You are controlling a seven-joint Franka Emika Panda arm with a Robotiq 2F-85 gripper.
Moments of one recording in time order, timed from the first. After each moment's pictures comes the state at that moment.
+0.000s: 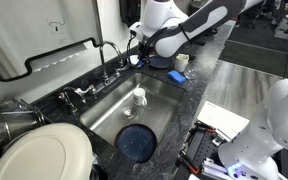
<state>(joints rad) 0.02 -0.04 -0.08 -2.33 -0.40 2.66 -0.69</state>
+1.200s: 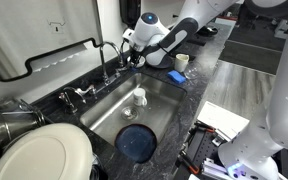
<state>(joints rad) -0.03 0.34 -0.14 -2.05 -0.58 2.95 -0.71</state>
